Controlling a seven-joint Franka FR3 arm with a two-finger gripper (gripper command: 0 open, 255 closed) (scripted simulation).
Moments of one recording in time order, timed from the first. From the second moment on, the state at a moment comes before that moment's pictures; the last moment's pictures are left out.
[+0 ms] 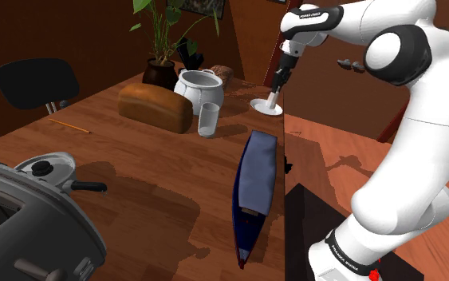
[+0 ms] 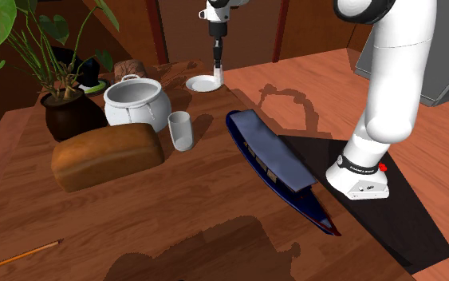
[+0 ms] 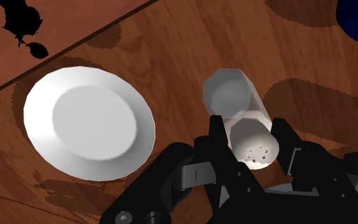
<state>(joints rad) -0.46 0.33 -0.10 -1.50 0.10 1.78 -0.65</state>
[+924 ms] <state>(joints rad) -0.45 0.36 -0.10 -1.64 0.11 1.96 -0.66</state>
